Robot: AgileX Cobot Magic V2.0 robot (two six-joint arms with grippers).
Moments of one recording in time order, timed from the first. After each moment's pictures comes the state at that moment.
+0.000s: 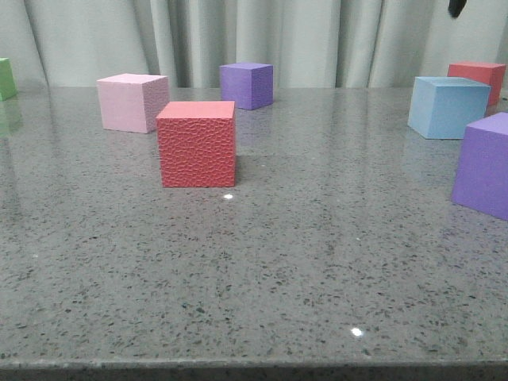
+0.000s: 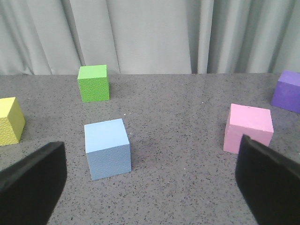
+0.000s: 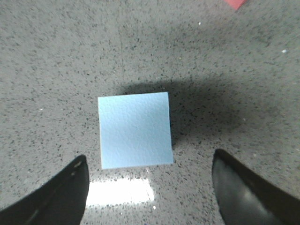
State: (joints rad) left arm -0.02 0.73 -0.64 0.09 0.21 -0.13; right arm 0.09 1.81 -1.86 -0.02 1.18 0.21
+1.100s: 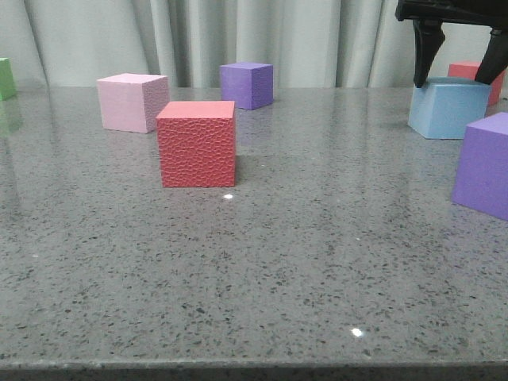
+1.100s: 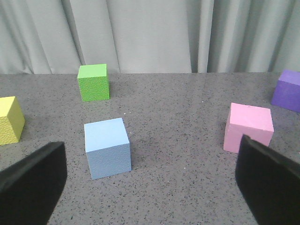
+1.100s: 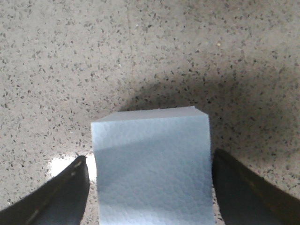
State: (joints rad) left arm -0.02 0.73 -0.64 0.09 0.21 -0.13; right arm 0.09 1.97 -1.87 0.04 1.14 0.20
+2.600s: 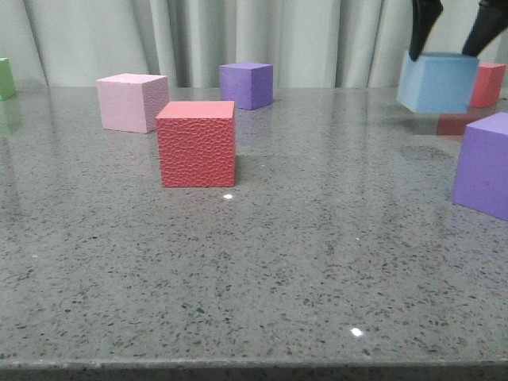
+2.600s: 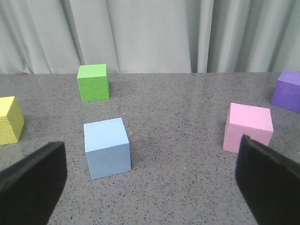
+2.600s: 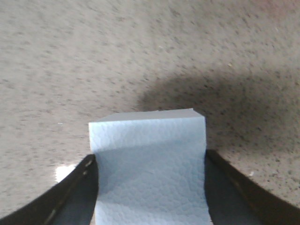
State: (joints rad) left arm -0.02 0.73 -0.64 0.09 0.21 -0.13; right arm 0.12 1.97 -2.00 0.06 1.20 0.19
